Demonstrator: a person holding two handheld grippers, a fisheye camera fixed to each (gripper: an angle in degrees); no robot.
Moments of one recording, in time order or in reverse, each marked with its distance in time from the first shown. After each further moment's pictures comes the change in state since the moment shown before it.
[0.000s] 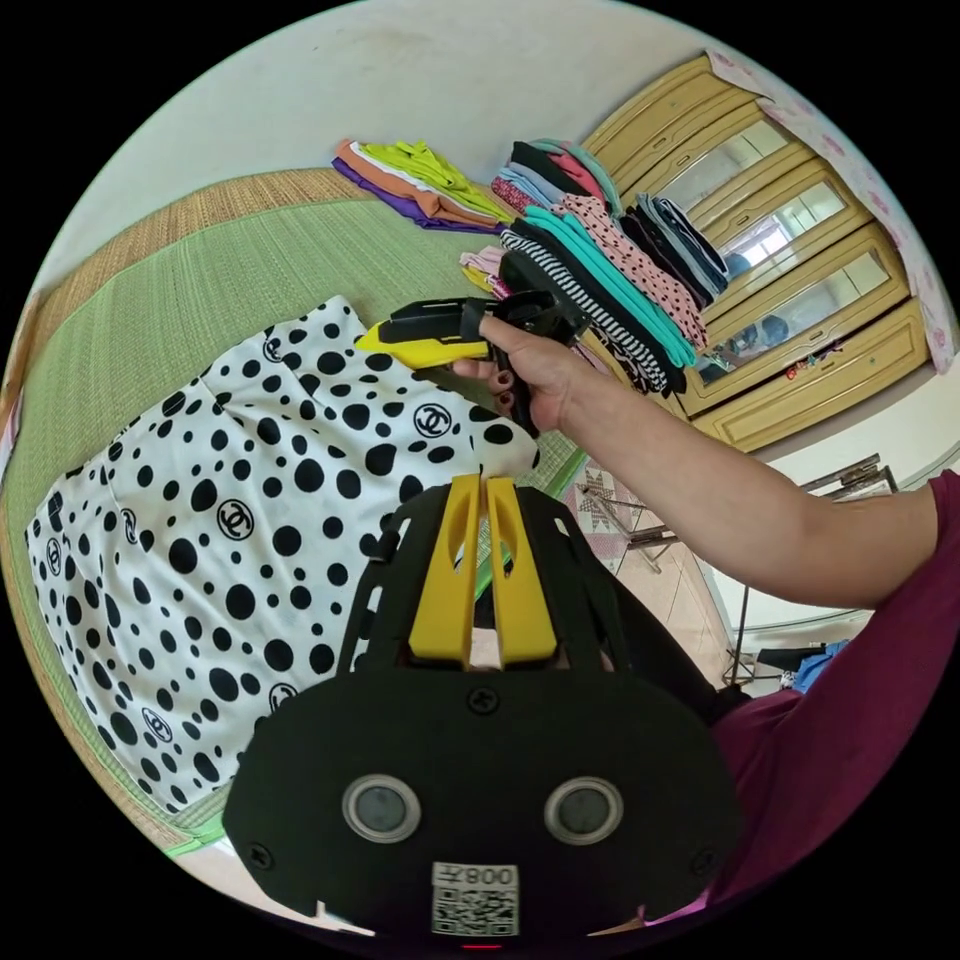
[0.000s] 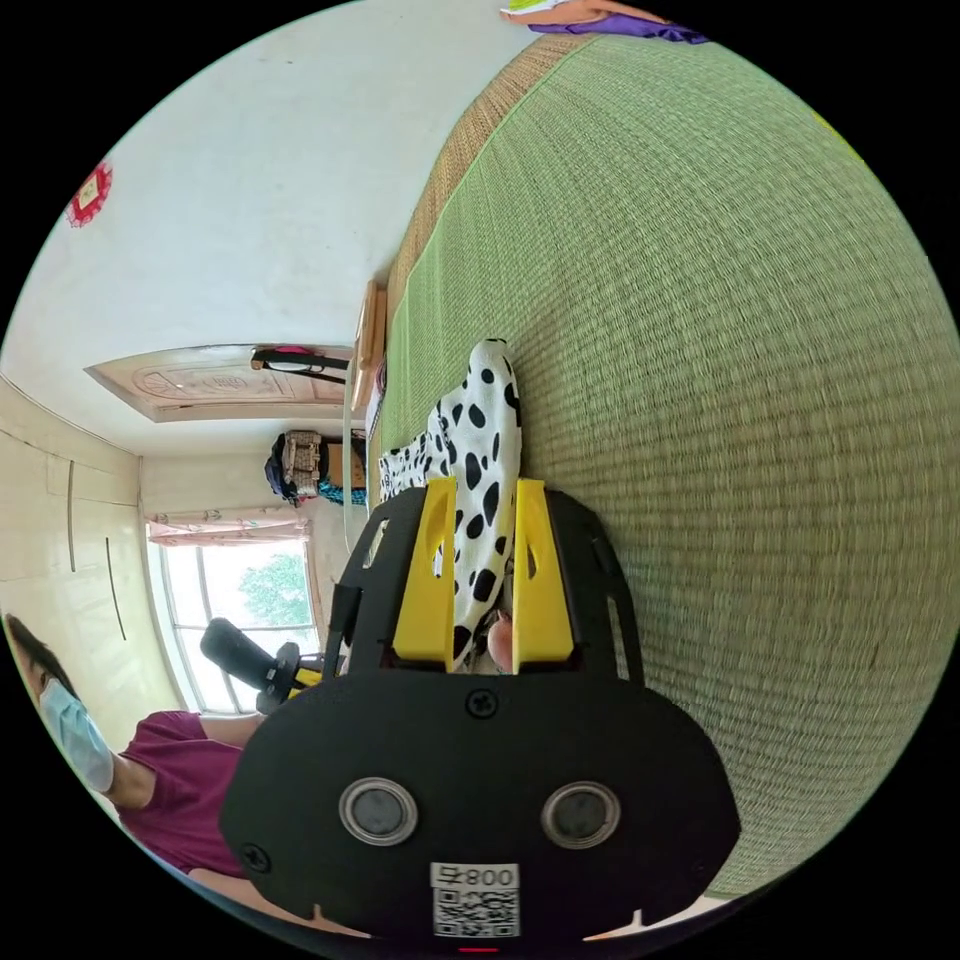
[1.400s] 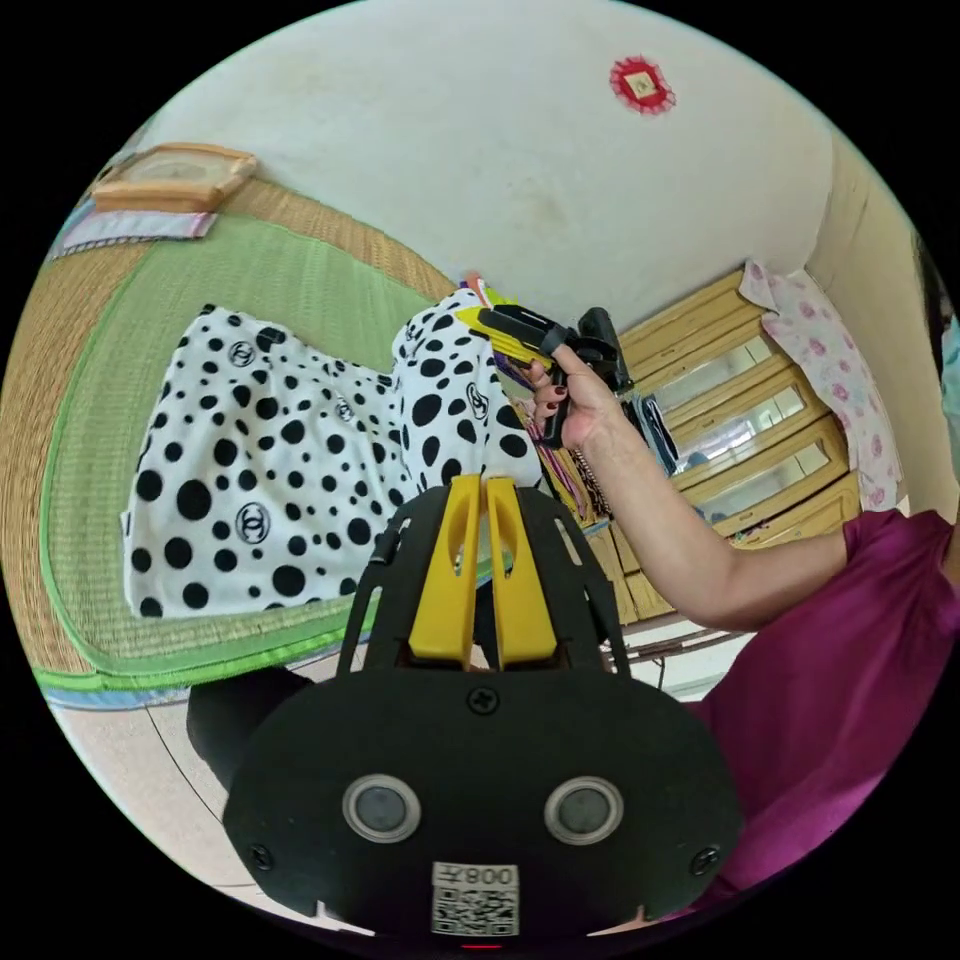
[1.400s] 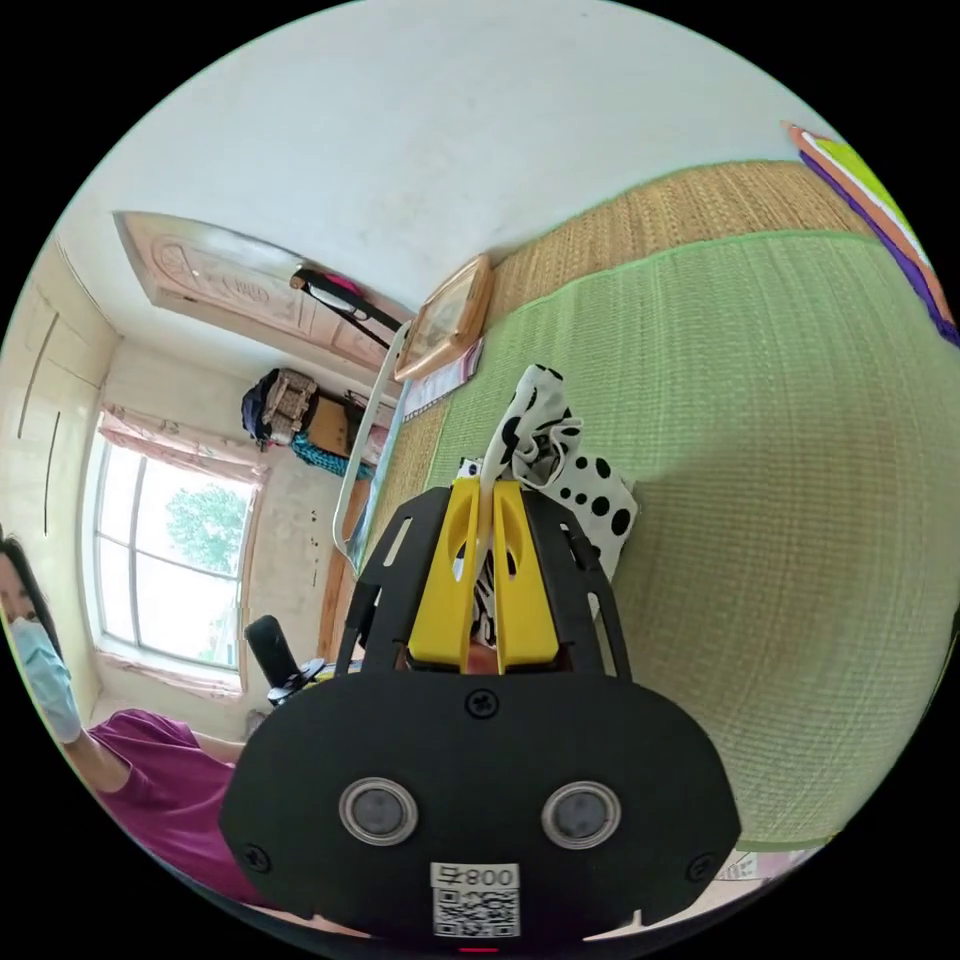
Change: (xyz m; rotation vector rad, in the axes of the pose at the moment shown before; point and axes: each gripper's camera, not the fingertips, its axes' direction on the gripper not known) left arm -0.263 0.349 -0.220 0.463 0.179 -0.378; right arm -0.317 -0.020 0.138 0.017 0.178 -0.319
